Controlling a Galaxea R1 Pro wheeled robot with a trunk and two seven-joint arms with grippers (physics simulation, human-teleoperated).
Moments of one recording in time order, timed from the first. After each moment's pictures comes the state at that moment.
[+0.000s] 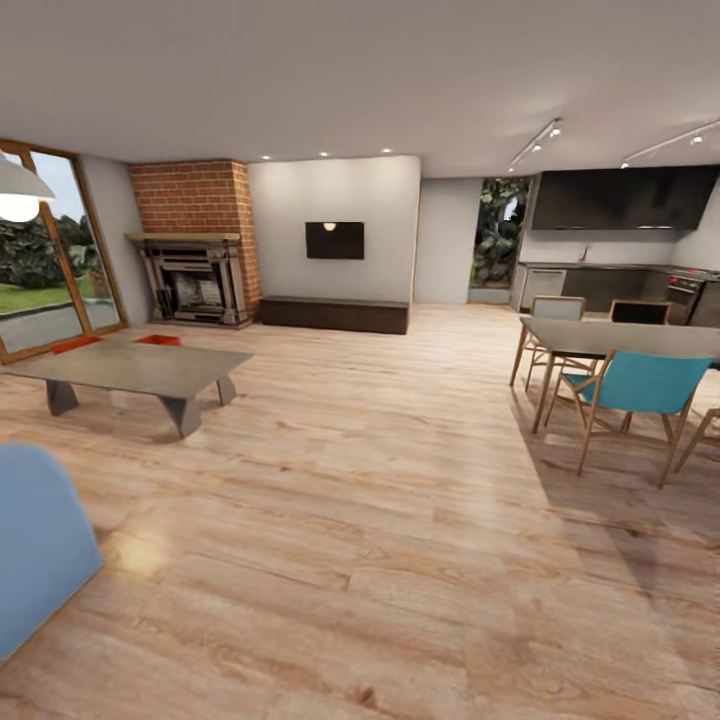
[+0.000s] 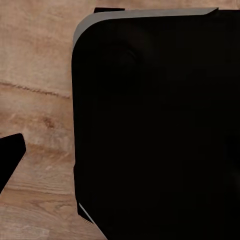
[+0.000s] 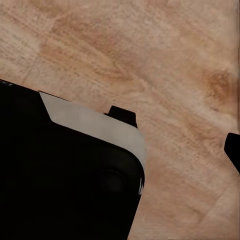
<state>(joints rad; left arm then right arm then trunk) 0.00 0.00 0.01 -0.04 0.02 -0.02 0.00 -0.14 0.03 0.58 0.02 -0.25 -0.16 -0.07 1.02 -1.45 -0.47</state>
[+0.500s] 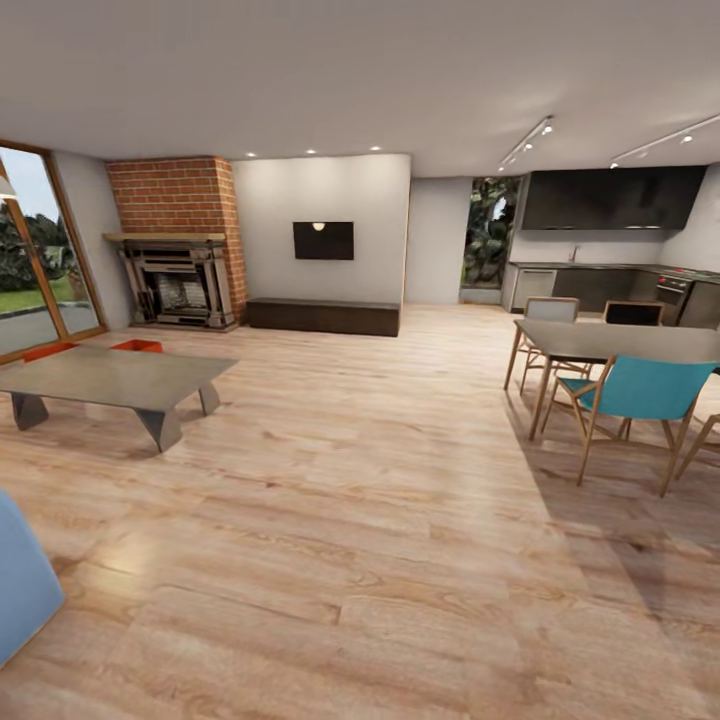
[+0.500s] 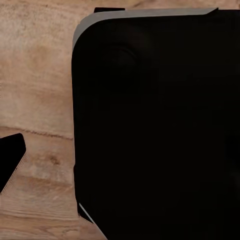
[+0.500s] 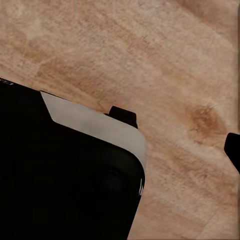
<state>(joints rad) 0.00 0.00 0.01 -0.04 0.02 -0.02 0.00 -0.14 0.03 0.58 0.02 -0.24 -0.16 -0.07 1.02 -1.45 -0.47</state>
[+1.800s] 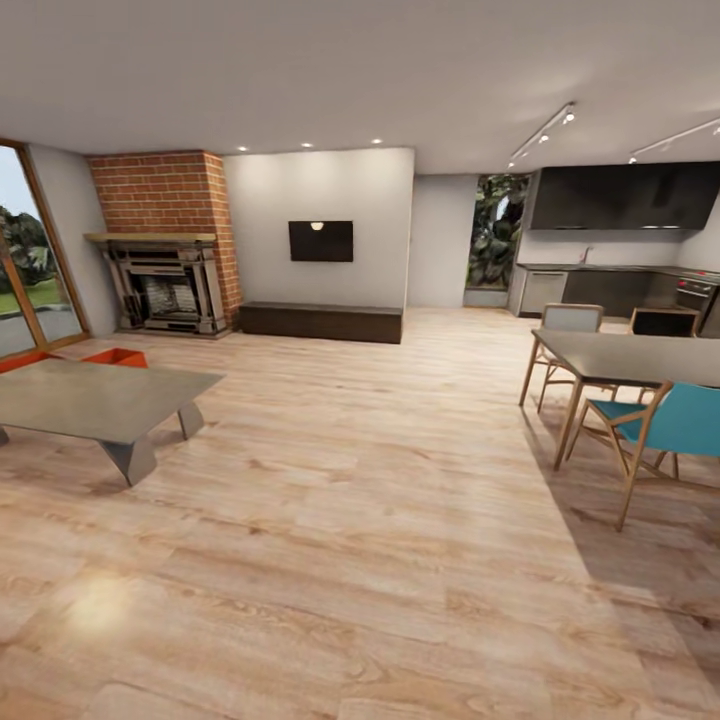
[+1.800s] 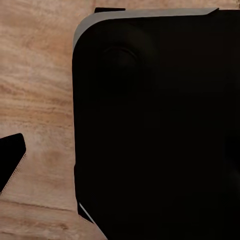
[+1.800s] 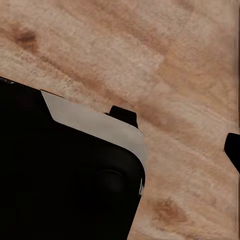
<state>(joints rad) 0.00 0.00 0.01 -0.04 0.02 -0.02 0.00 -0.14 0.03 0.58 0.02 -0.23 -0.15 -0.07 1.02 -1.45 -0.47</state>
